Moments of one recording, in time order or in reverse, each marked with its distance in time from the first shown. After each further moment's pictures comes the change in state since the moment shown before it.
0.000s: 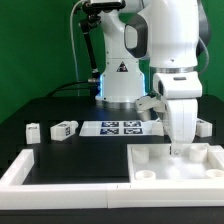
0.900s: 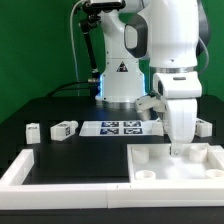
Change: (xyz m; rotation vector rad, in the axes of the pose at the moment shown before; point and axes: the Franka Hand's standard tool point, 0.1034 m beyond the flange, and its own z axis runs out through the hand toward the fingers) arm 0.001 -0.005 -0.007 -0.004 -0.003 0.049
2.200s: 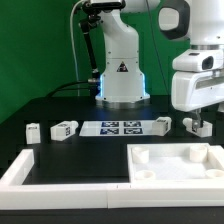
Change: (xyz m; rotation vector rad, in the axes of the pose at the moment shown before) arm 0.094 -0.057 -0.026 0.018 0.021 0.950
